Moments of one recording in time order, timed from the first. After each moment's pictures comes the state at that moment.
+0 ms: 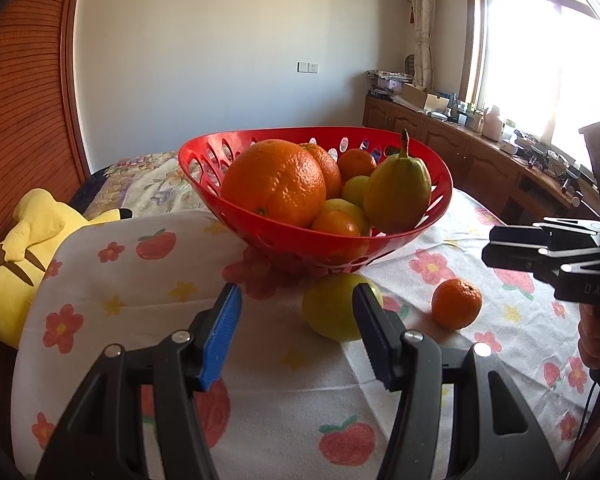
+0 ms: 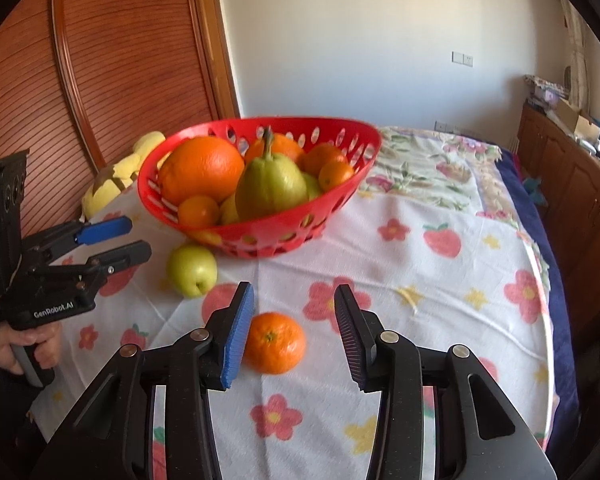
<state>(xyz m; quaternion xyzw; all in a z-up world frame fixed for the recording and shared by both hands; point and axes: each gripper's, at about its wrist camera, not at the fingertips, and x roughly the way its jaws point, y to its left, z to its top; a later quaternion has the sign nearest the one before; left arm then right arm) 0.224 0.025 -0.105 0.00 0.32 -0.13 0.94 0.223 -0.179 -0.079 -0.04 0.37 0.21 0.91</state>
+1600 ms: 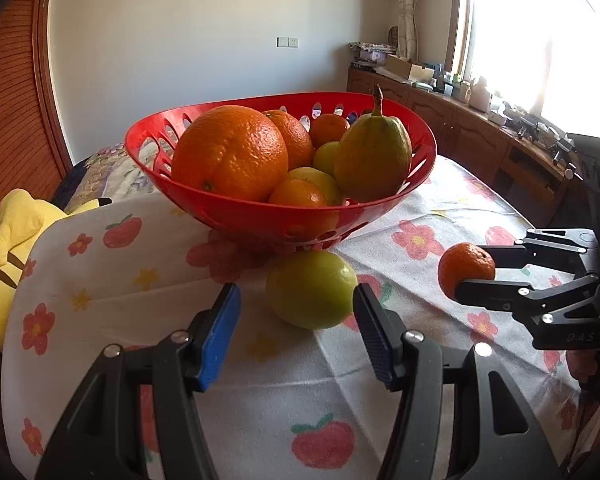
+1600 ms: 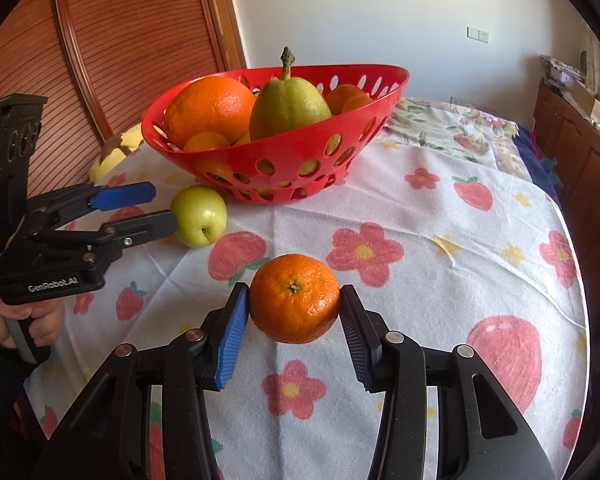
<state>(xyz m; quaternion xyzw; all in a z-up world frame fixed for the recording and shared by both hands) 0.239 0.002 -0.118 0.03 0.36 -0.16 0.92 0.216 -0.172 -0.116 -0.04 0.41 0.23 0.88</state>
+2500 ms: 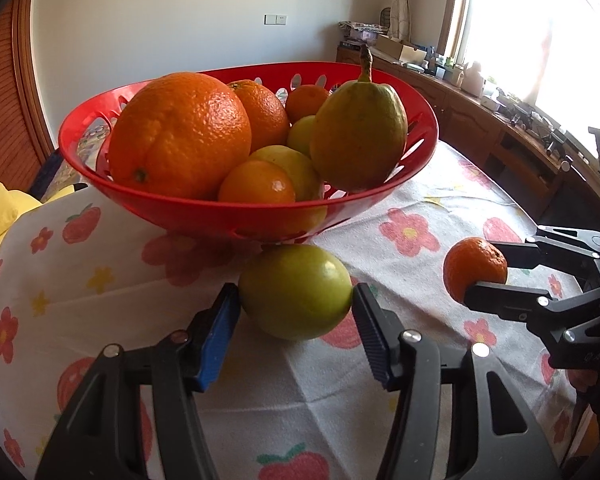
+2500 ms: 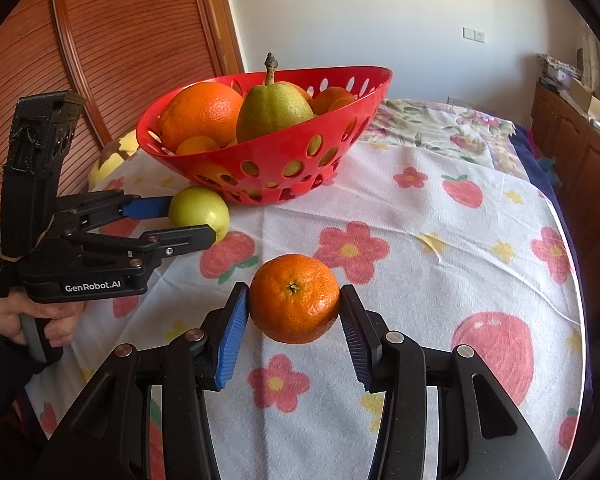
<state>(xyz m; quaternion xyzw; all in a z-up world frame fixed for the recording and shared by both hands) 0.261 -0.014 -0.131 0.02 0.40 -0.19 0.90 0.216 -0.181 -0.115 -0.04 0.40 0.23 0.89</state>
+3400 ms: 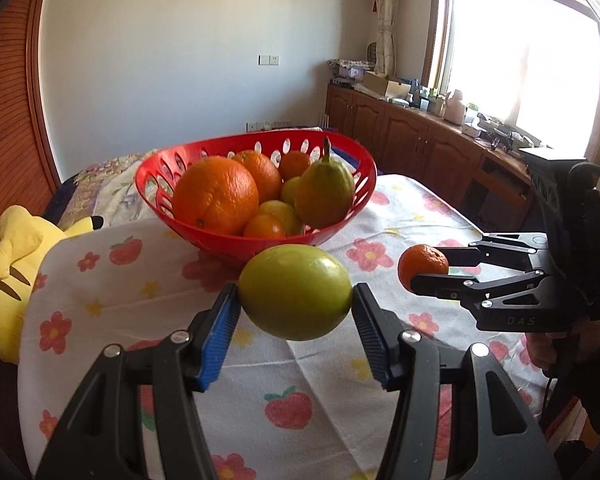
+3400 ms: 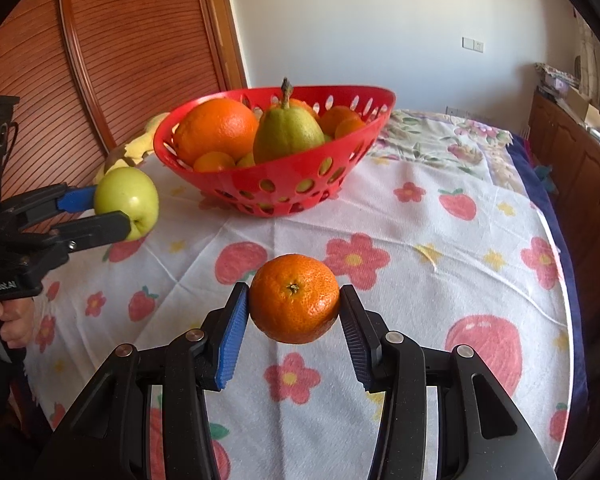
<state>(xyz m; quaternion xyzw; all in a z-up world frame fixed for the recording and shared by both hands) 0.193 0.015 -0.064 0.02 0.33 -0.20 0.92 0.203 -0.181 -0.096 -0.04 0.39 0.22 0.89</state>
